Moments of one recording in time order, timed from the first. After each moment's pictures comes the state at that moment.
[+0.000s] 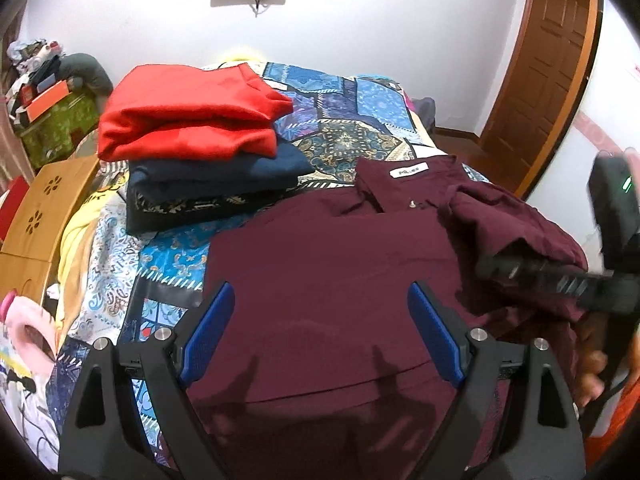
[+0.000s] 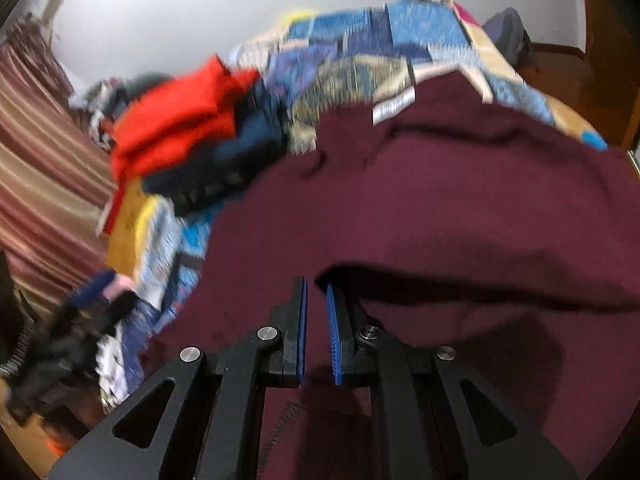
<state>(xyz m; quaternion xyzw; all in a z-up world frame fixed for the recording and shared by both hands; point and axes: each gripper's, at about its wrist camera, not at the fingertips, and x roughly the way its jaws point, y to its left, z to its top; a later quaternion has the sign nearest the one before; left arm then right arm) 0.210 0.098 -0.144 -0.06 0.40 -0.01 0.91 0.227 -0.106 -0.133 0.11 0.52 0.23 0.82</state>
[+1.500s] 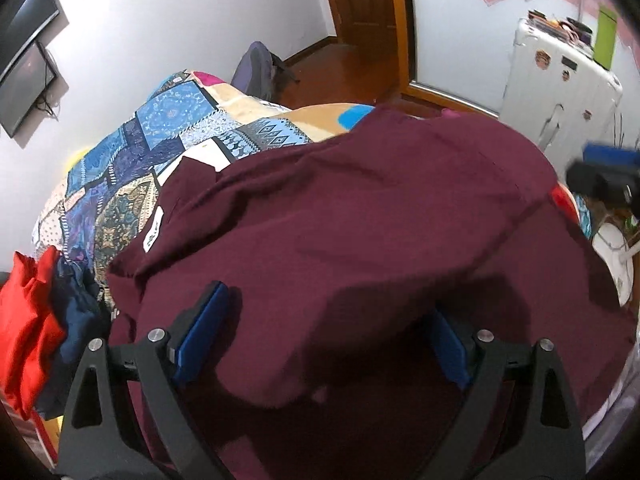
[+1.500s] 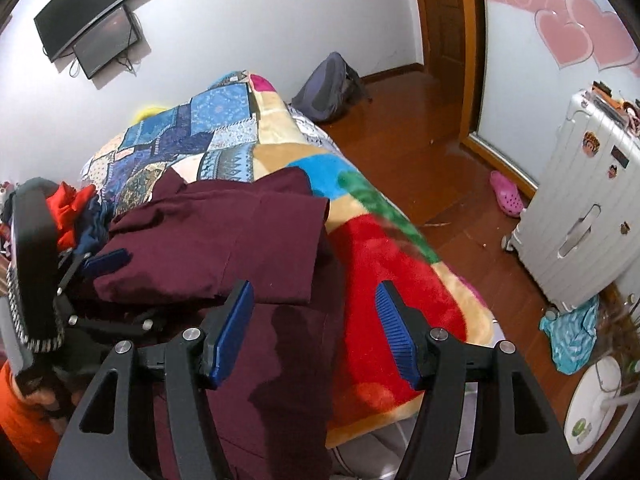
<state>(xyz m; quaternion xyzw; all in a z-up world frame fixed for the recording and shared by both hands) 0.313 -0.186 -0.187 0.23 0.44 -0.22 0.84 0.189 -0.319 -0.108 0.15 0.44 -0.02 0.89</state>
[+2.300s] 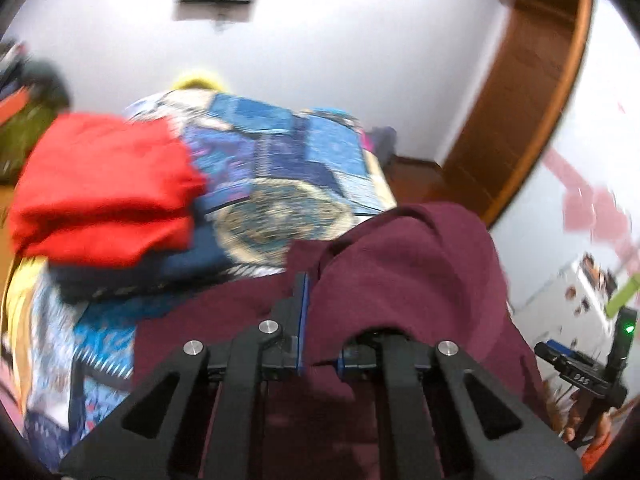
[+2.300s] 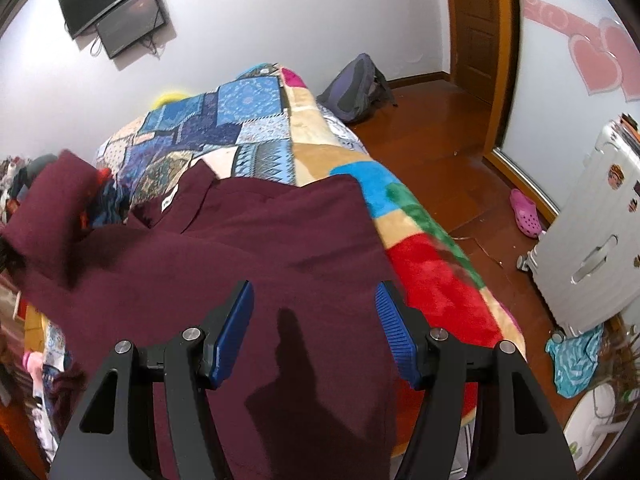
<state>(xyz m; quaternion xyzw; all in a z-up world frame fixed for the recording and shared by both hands) 0.299 0.075 -0.090 -0.12 0.36 -0.07 0.92 0.211 -0.283 -0.103 0.11 0.44 0.01 0.89</state>
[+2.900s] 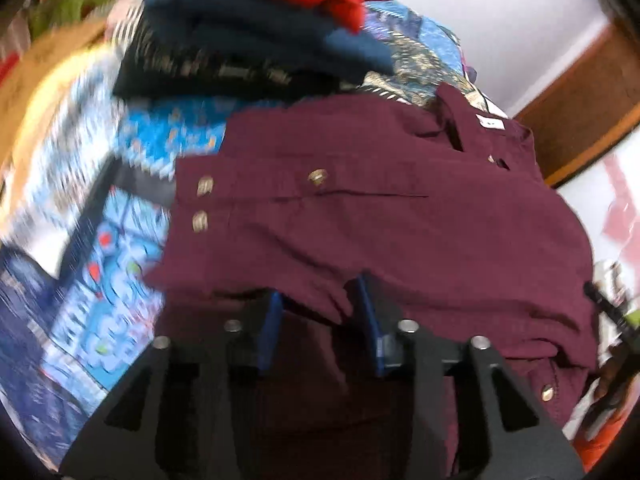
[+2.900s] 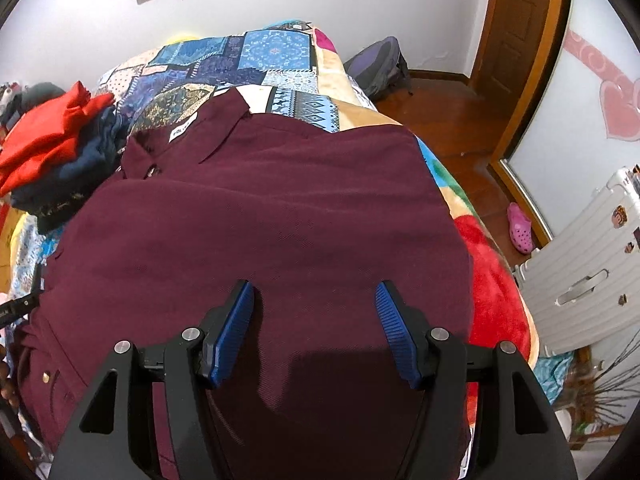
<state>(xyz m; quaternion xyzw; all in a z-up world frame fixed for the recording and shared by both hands) 0.232 0.155 -0.234 -0.22 0.52 0.00 0.83 0.216 -0.231 -0.124 0.01 0.49 0.02 0.87</state>
